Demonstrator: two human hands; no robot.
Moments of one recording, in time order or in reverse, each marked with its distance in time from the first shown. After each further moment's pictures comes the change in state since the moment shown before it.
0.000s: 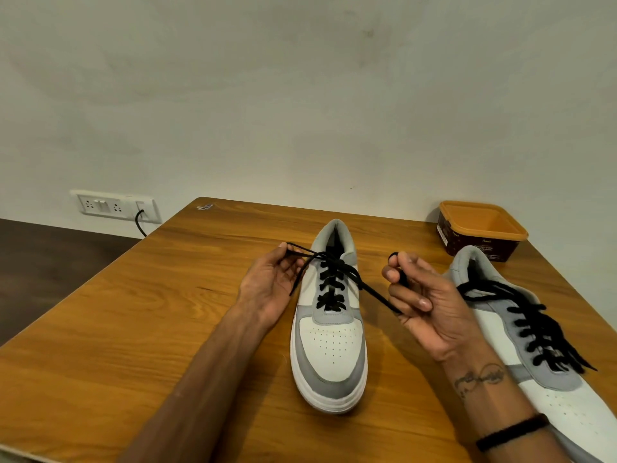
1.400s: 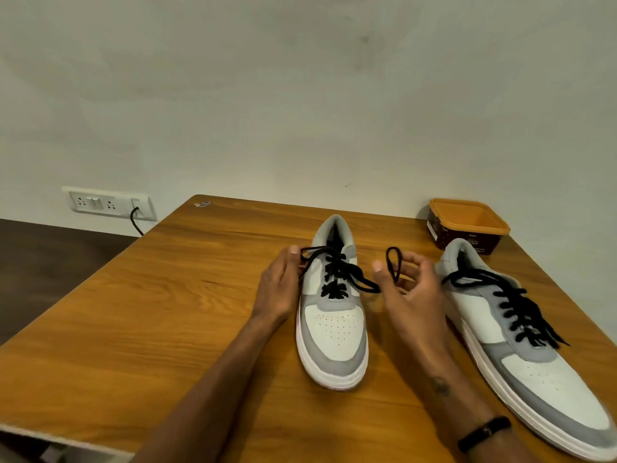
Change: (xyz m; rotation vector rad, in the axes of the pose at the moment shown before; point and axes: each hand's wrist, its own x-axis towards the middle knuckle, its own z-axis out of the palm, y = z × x) left_hand -0.017 -0.022 -0.026 1.130 -0.086 0.561; right_hand -0.023 0.037 0.016 -1.003 0.559 -0.295
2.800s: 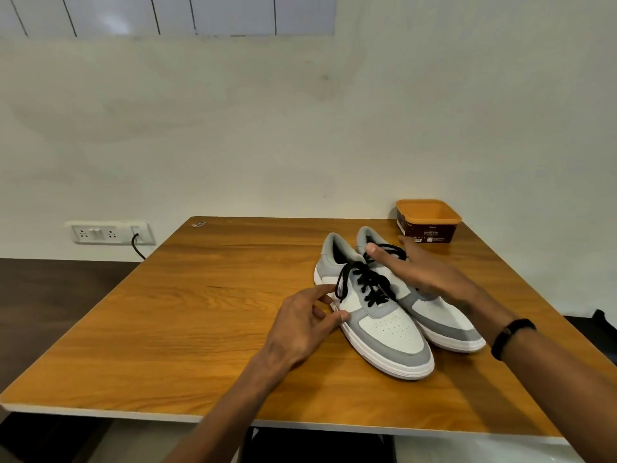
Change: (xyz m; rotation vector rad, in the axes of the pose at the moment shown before) left_hand -0.095 0.049 0.007 0.241 -0.276 0.196; right_hand 0.011 -0.049 -0.086 -0.590 -0.422 0.017
